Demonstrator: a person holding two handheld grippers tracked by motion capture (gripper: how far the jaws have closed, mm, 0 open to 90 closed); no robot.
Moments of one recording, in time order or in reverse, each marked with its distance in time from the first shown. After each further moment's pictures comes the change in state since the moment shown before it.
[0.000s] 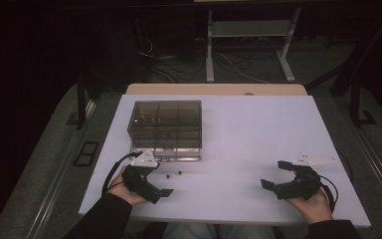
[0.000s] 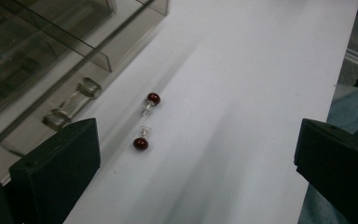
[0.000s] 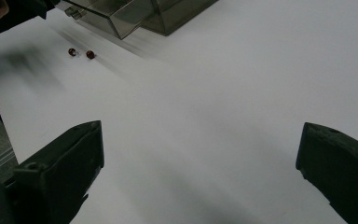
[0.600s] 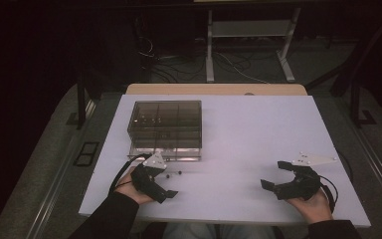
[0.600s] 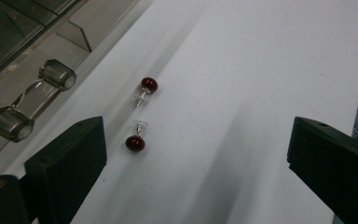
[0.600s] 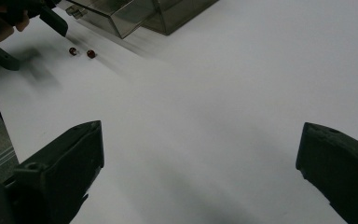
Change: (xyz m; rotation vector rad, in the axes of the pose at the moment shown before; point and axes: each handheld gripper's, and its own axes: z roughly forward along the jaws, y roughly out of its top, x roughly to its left) left arm 0.007 -0.002 0.028 0.091 -0.021 0.023; right arm 0.000 0.000 0.000 0.004 0.004 -0.002
